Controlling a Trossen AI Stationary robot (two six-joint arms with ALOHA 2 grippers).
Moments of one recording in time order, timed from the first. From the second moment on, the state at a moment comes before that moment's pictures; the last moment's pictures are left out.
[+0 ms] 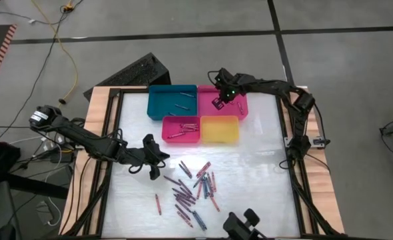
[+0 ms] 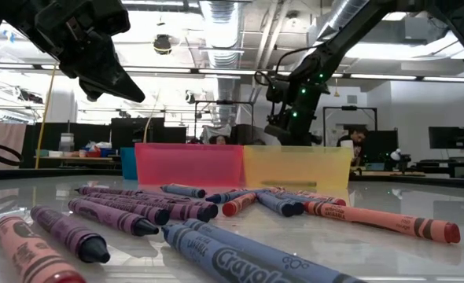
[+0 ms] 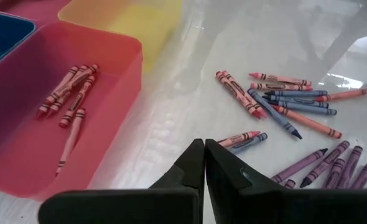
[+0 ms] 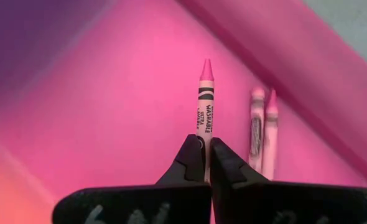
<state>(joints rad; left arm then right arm) -0.35 1.10 0.51 0.02 -0.47 -0.41 -0.71 1.87 1.35 -0.57 0.01 0.11</state>
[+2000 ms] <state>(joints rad) -0.35 1.10 0.52 0.01 -0.51 -0.41 0.00 1.69 1.35 -0.54 -0.13 -0.27</state>
